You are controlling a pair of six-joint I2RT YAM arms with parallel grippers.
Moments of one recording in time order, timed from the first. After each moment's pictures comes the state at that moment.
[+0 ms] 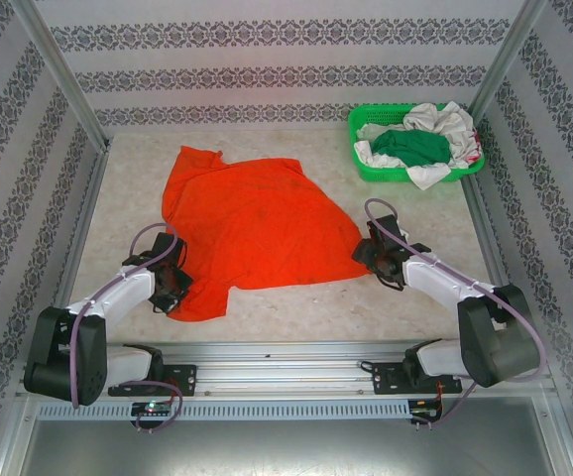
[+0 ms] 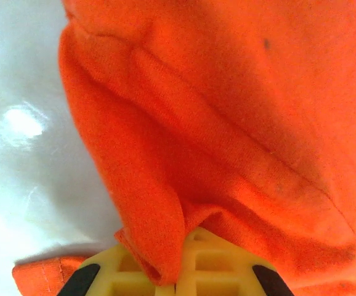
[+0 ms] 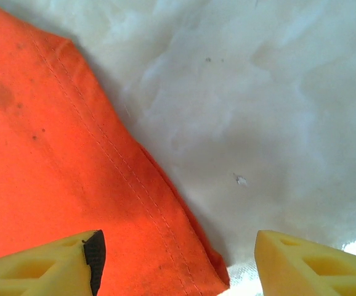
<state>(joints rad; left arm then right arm) -0.15 1.25 0.56 -0.67 -0.02 -1.11 0.30 1.34 0.63 -0.37 0.09 0.84</state>
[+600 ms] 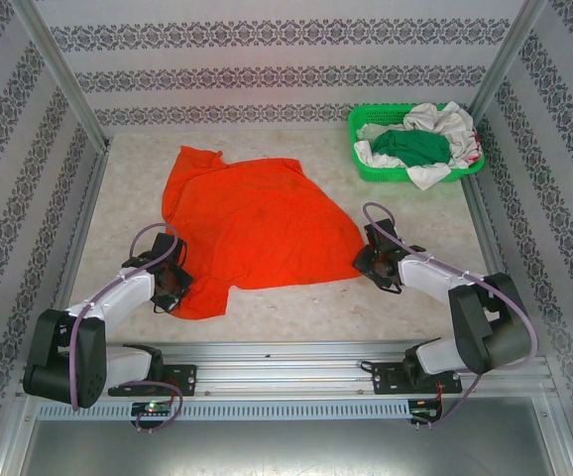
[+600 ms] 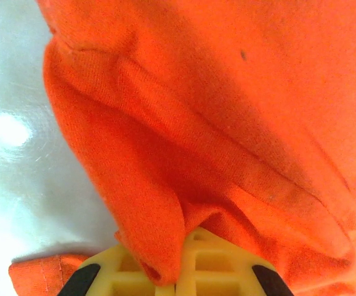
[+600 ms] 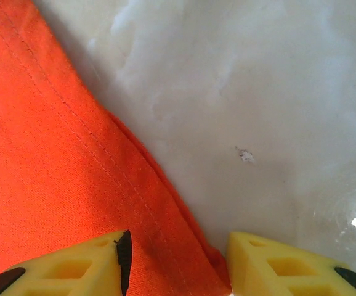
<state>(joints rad) -0.14 1.24 0.55 -0.63 -0.02 -1.11 0.30 1.42 0.61 -0.32 0.03 0.89</state>
